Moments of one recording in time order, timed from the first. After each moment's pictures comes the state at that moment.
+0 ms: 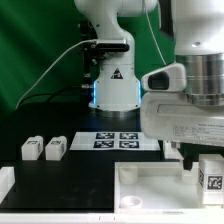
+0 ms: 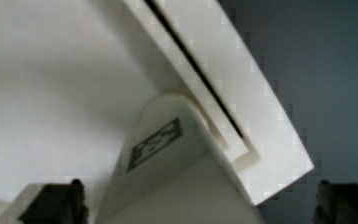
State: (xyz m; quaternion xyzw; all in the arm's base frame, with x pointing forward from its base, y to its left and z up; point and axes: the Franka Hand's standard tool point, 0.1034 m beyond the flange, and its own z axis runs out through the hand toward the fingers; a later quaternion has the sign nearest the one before) arm 0.630 0.117 0.073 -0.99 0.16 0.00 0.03
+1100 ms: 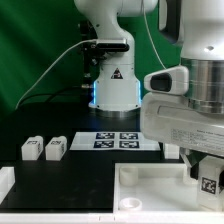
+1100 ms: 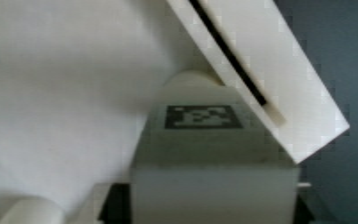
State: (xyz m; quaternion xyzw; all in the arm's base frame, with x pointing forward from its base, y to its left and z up) arm 0.639 0.109 0.069 -0.91 0.41 0.00 0.01
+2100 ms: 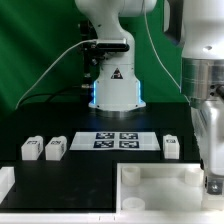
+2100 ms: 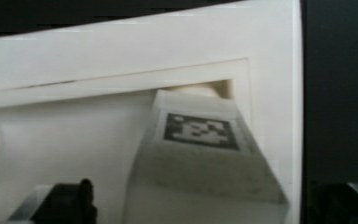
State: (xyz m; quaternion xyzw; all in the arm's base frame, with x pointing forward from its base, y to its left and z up) arm 0.633 0.115 0.068 -0.71 0.71 -0.02 0.02
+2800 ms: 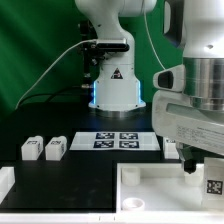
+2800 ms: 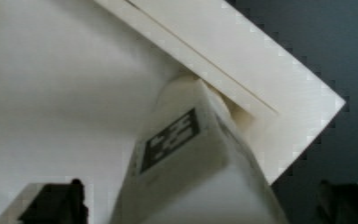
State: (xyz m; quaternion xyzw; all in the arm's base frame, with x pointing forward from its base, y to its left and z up) arm 0.633 0.120 0.070 -0.95 0.32 -0.03 0.02
